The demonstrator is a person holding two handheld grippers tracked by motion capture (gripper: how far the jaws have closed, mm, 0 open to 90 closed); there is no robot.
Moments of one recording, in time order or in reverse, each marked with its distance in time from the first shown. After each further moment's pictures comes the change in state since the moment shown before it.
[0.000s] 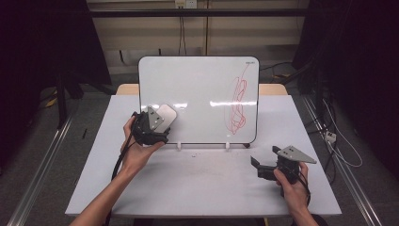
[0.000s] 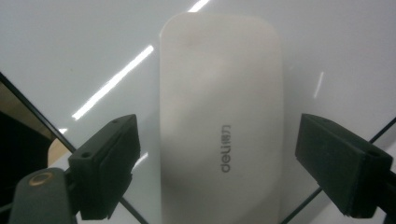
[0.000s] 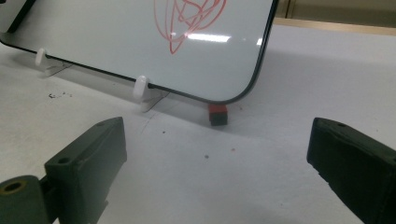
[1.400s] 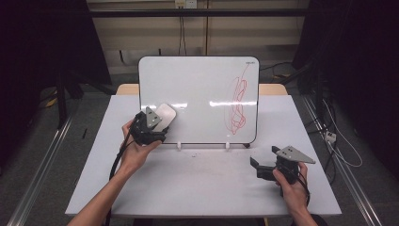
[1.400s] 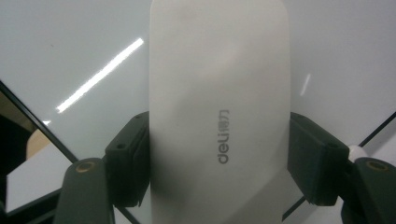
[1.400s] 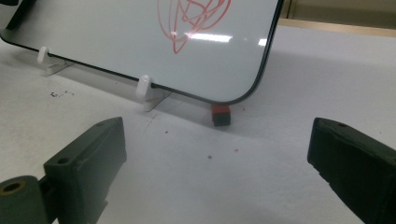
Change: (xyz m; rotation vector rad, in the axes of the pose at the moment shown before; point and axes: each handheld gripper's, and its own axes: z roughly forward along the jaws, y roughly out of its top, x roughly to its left) left arm 0.009 -0.008 0.005 0.001 -0.079 -0.064; right arm 0.002 0.000 0.000 0.003 0.001 -0.009
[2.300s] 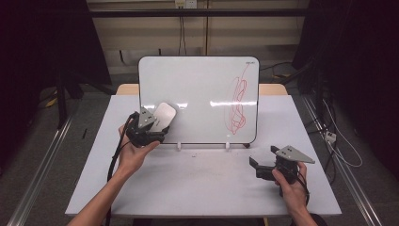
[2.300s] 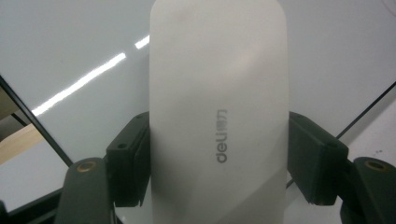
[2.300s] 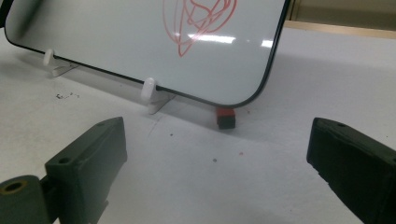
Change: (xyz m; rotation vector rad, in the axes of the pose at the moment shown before) left arm 0.000 0.001 -0.020 -0.091 -0.056 -0.066; right arm 0.002 0.002 0.001 -0.008 0.013 -0.003
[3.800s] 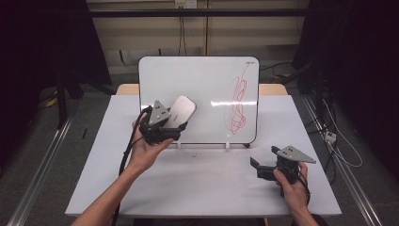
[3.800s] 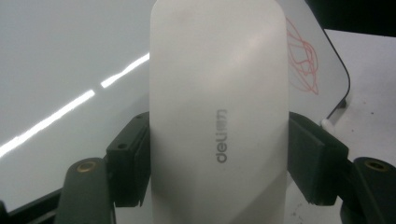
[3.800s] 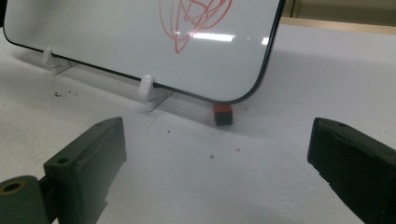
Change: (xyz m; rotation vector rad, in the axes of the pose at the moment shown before) left arm -0.035 0.053 -0.003 -0.121 -0.124 0.037; right arm -0.004 -0.002 0.000 0.007 0.003 0.009
